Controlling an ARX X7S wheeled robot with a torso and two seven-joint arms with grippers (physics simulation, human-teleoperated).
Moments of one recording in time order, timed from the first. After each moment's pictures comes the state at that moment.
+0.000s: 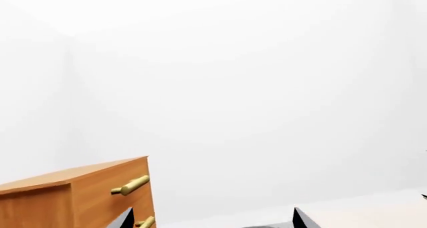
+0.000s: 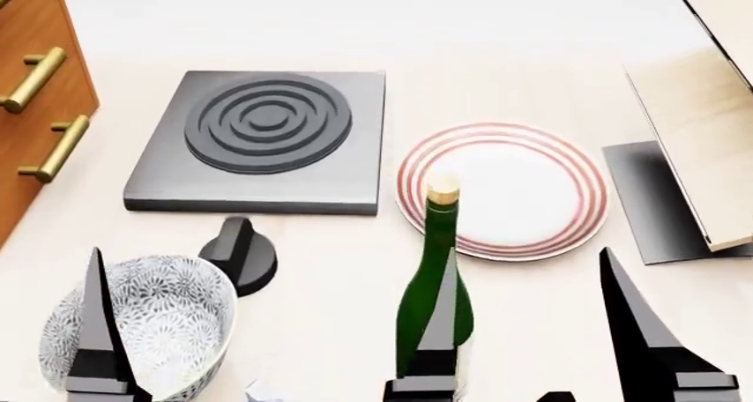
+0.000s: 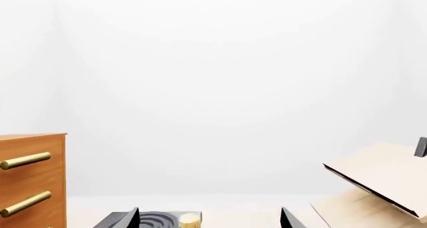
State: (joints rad) left arm -0.02 -0.20 0.26 0.90 0.13 -0.49 -0.27; right arm 0.05 0.24 -0.07 -0.96 0.31 0.57 0.27
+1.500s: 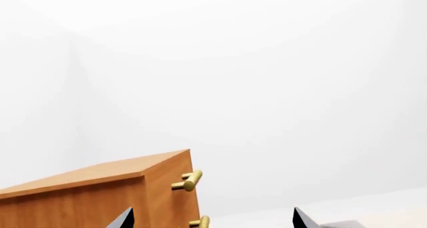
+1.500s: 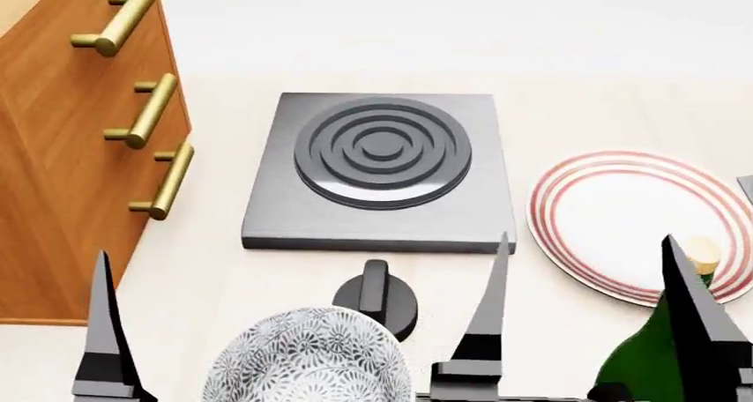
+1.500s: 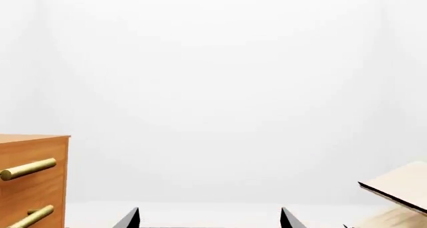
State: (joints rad) left arm -0.04 -0.25 0.31 0.91 0.08 -0.50 -0.34; right arm 0.07 0.33 -0.03 -0.99 0.34 0.61 0.34
